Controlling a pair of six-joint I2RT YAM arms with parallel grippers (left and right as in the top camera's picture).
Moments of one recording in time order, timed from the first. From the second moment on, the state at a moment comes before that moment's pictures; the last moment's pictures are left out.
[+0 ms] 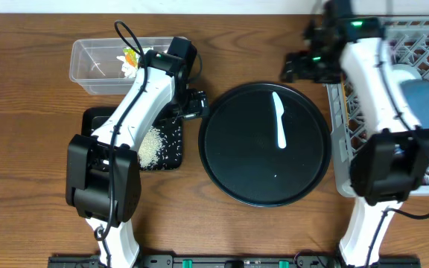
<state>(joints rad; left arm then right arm) -0.31 1.97 1.61 -1.16 0.07 -0.50 0.15 2.11 1.98 -1.21 -0.20 0.12</state>
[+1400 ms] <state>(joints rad) -0.31 1.97 1.61 -1.23 0.07 -0.51 0.34 2.12 1.49 -0.86 0.02 0.35</state>
